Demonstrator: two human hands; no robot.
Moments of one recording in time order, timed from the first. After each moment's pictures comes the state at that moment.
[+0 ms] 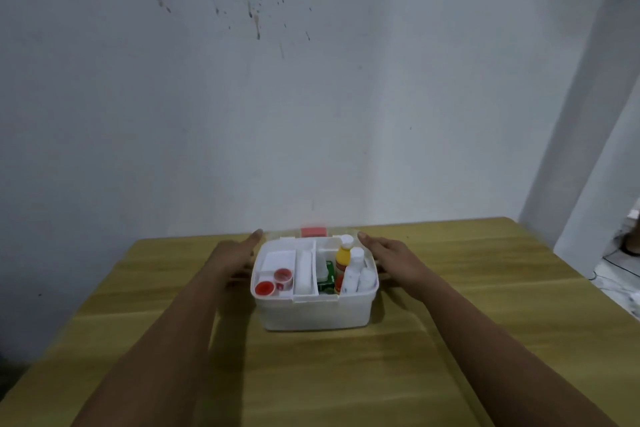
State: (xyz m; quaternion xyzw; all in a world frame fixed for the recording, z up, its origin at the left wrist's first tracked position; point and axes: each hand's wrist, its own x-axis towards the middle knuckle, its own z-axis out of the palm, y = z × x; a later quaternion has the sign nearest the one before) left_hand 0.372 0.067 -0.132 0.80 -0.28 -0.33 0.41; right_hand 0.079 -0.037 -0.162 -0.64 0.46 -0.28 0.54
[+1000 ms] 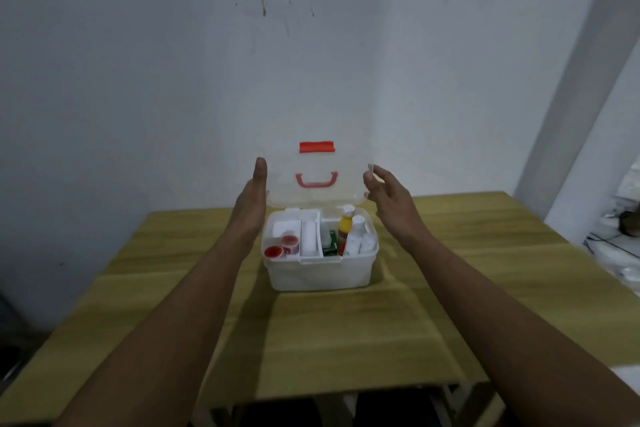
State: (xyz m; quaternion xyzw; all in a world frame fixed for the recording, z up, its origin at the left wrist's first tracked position) left_hand 0.321 0.107 -0.098 0.65 -0.40 -0.31 0.57; right_hand 0.088 0.004 -0.120 -0.67 0.38 -0.46 0.45
